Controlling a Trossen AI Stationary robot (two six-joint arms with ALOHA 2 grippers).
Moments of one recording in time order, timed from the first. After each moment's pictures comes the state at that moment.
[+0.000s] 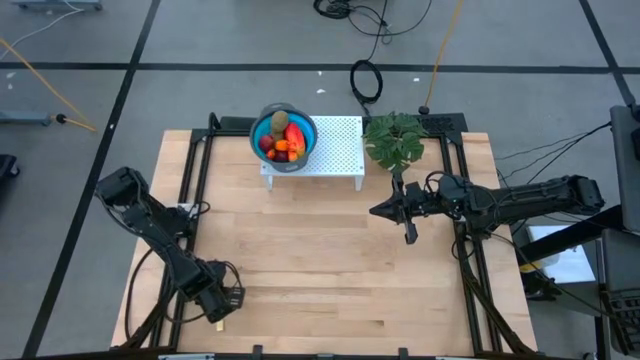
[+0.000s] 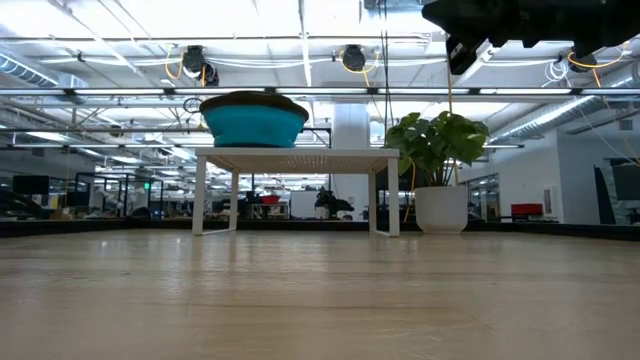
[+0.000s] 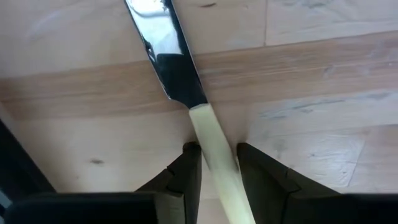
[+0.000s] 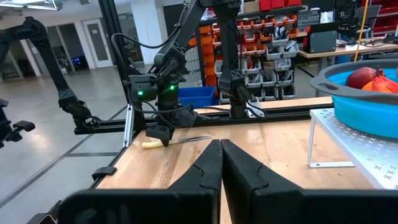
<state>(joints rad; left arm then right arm) -0.89 1.56 0.71 -0.52 0.17 -2.36 -0.01 0.88 0.45 0.44 -0.16 0.15</state>
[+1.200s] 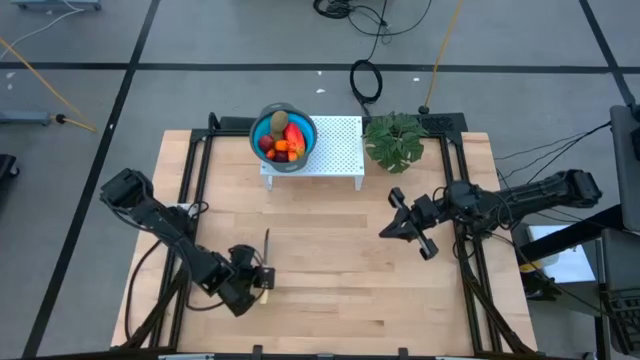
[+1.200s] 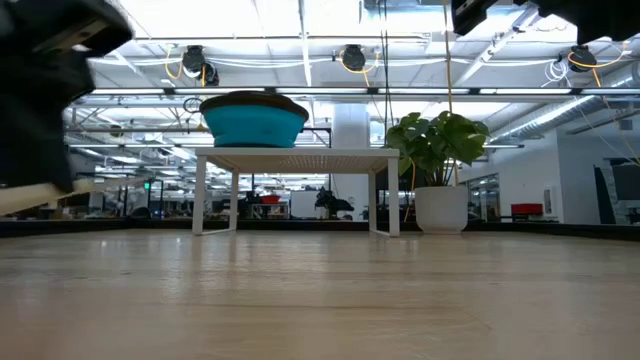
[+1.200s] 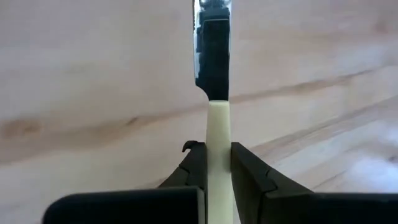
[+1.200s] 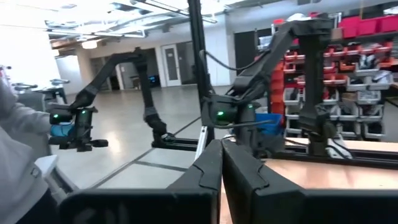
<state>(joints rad) -0.73 1.57 0.85 -0.52 -0.45 -2.14 0.11 0.88 0.45 0.60 -0.32 0.17</state>
